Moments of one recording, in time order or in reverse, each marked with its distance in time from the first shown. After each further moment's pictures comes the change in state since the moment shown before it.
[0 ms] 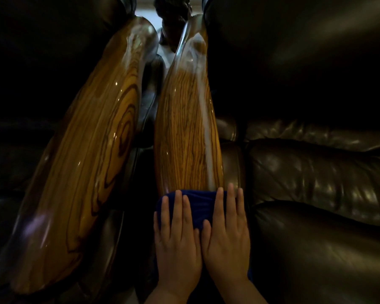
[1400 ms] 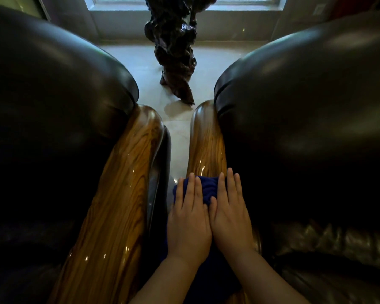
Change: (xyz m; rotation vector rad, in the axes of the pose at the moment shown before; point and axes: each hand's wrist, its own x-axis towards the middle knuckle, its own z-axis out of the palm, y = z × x) left_hand 0.380 -0.008 -0.016 -0.034 -0.228 0.036; right_hand 0.374 -0.048 0.009 0.016 -0.147 0.031
